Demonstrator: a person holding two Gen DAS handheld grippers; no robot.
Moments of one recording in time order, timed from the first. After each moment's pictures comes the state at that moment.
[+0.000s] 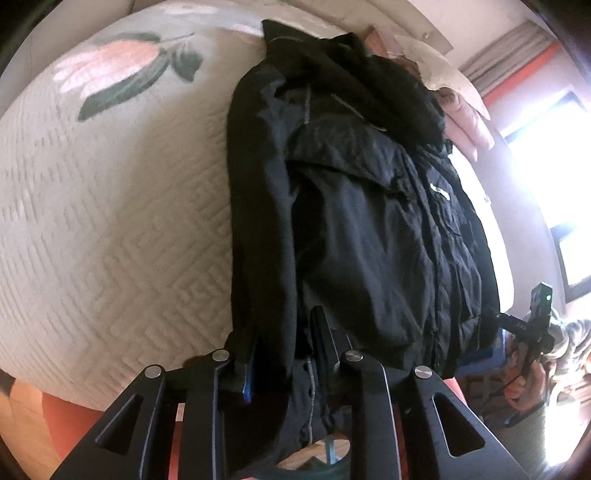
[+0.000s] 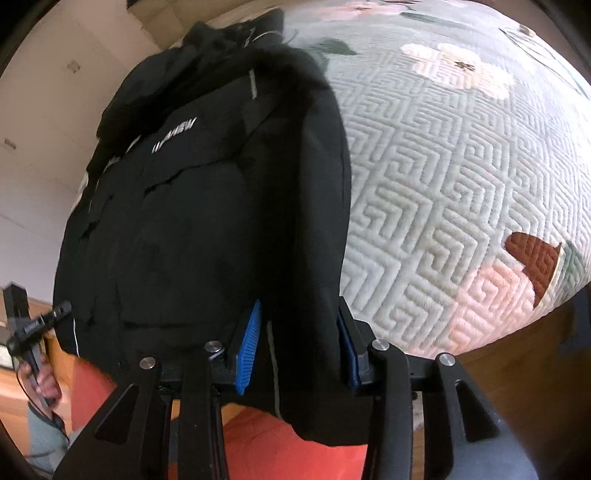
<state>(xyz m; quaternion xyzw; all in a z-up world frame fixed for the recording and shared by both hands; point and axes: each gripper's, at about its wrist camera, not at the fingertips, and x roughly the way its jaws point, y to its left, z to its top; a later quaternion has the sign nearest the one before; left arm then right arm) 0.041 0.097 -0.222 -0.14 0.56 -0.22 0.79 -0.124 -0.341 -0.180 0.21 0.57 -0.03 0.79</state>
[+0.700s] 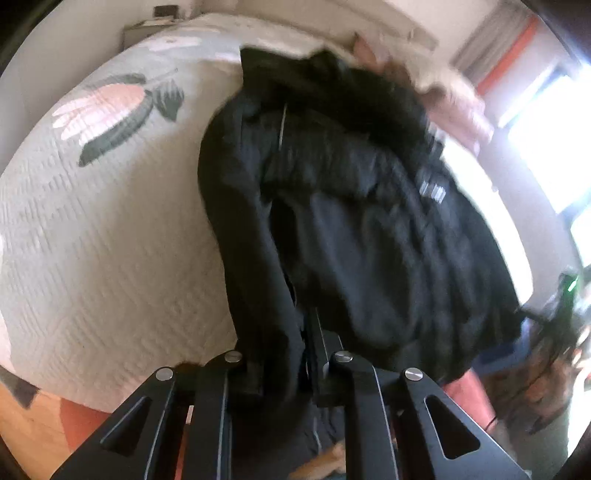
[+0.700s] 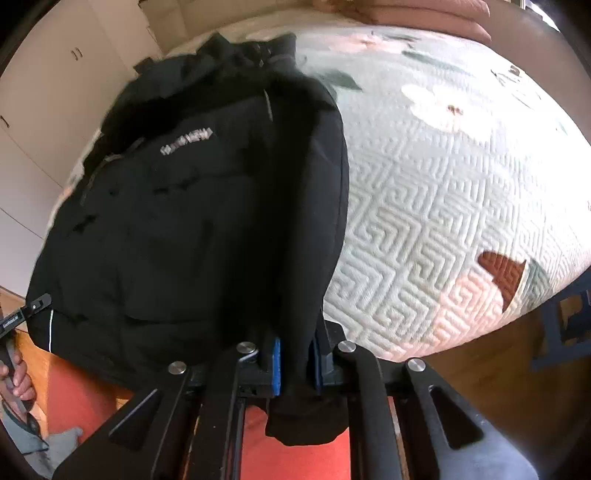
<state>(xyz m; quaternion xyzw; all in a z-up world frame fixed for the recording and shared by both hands) 0.034 0.087 -0.193 -0.12 0.51 -0.21 0.82 -0.137 -0.318 -0.136 0.17 0.53 -0.08 0.83</state>
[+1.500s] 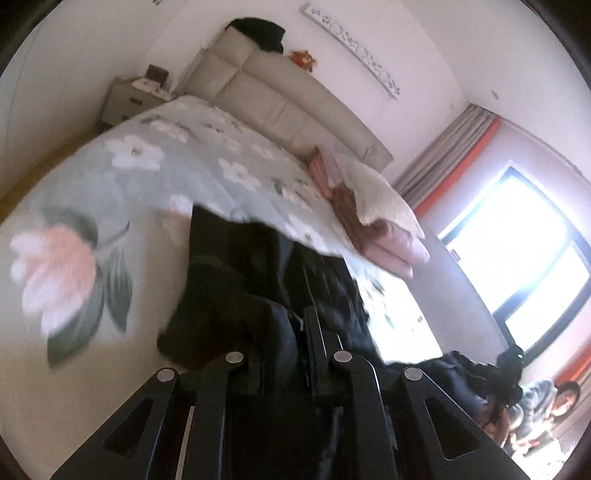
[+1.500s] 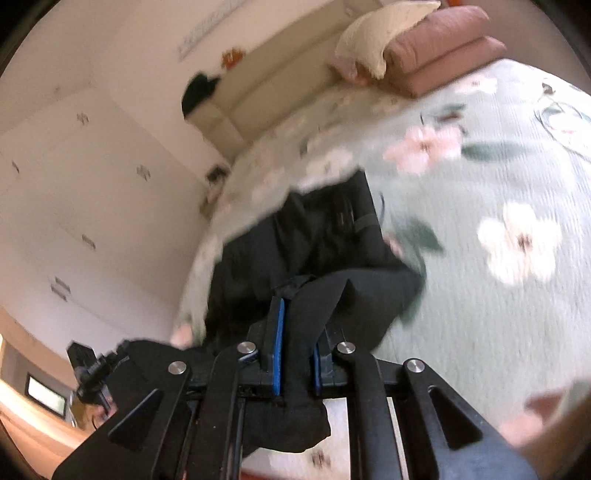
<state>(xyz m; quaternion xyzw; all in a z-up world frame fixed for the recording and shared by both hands) 0.172 0.107 -0.066 -0.26 0.34 -0.27 0.86 -0.023 -0.391 -0.013 0.34 0.32 0.02 0.88</state>
